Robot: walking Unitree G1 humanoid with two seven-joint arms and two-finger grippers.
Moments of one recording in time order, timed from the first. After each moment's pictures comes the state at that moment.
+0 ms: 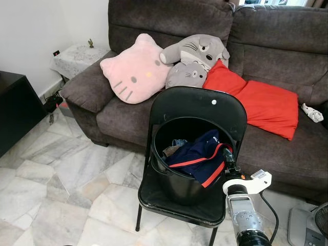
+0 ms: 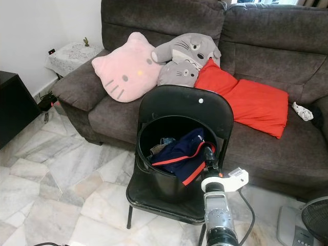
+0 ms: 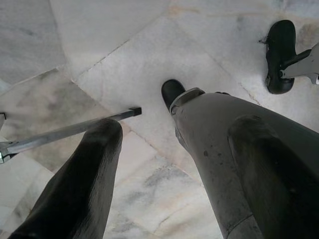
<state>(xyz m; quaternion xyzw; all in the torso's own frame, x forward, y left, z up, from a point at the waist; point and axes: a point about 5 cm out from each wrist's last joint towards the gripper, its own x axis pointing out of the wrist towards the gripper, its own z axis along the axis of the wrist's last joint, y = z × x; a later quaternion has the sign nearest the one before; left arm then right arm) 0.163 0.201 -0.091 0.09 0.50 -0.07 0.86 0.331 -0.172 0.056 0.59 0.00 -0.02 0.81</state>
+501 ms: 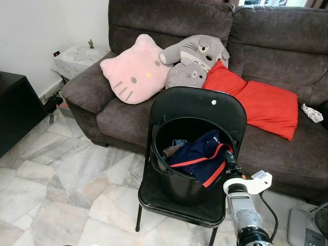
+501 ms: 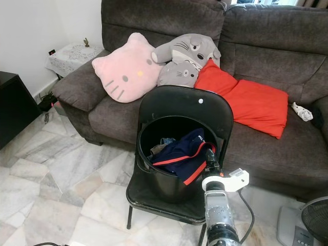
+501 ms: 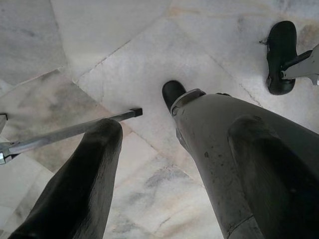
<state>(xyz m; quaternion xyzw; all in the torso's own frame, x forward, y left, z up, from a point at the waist) 0.163 0.201 -0.091 0.09 0.50 -0.07 0.86 0.340 -0.178 0.058 0.60 0.03 -0.06 0.80</state>
